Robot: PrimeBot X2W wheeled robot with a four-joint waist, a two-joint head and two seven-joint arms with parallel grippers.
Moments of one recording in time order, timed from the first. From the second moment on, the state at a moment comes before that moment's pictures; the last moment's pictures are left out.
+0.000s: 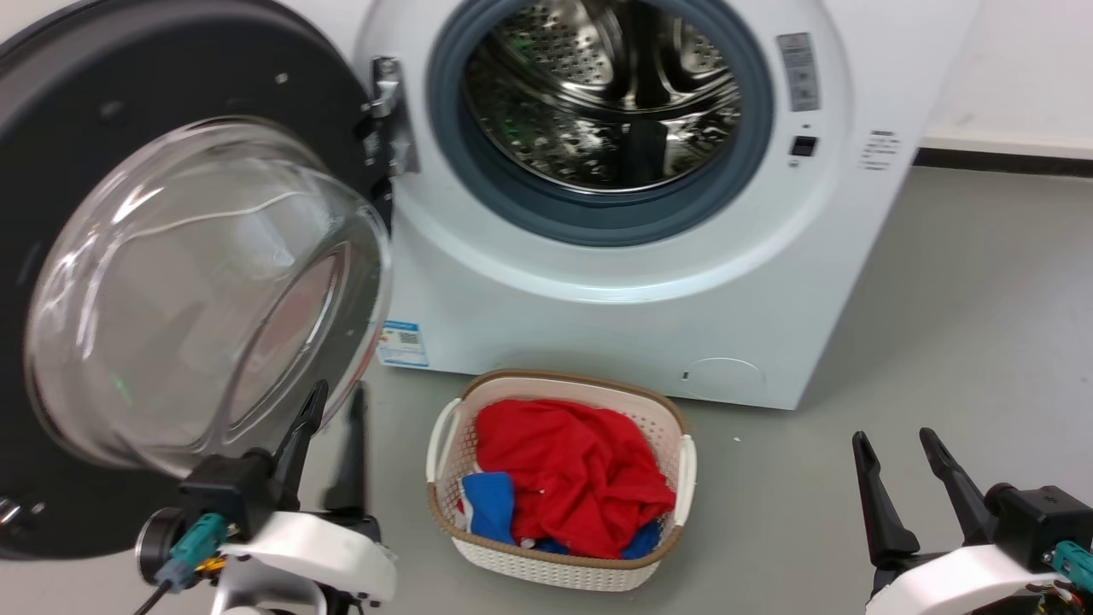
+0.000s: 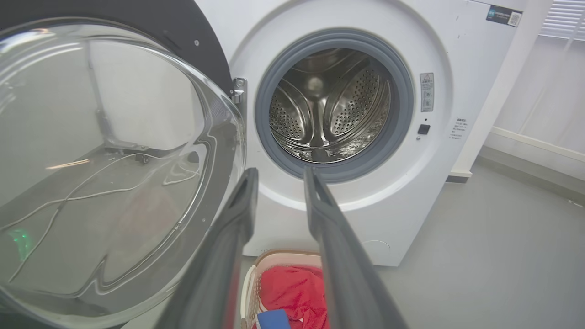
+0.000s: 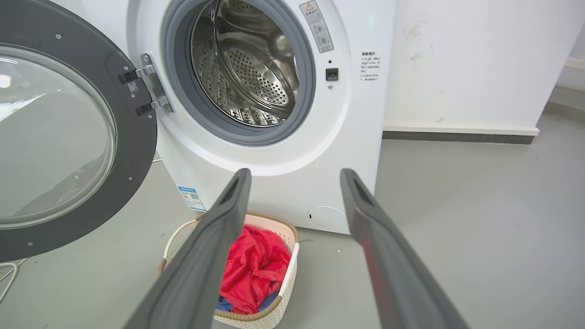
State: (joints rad) left arm -0.03 0.34 -0.31 -0.10 -0.48 0.20 -0.12; right arm 0.11 -0.06 -0.03 -0.07 0.17 0.13 0.00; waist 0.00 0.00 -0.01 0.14
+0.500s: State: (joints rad) left arm -0.04 0.30 -0.34 0.08 -0.45 0.20 -0.21; right arm 0.13 -0.05 -0.01 -0.09 0.15 0.13 0.01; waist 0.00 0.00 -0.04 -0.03
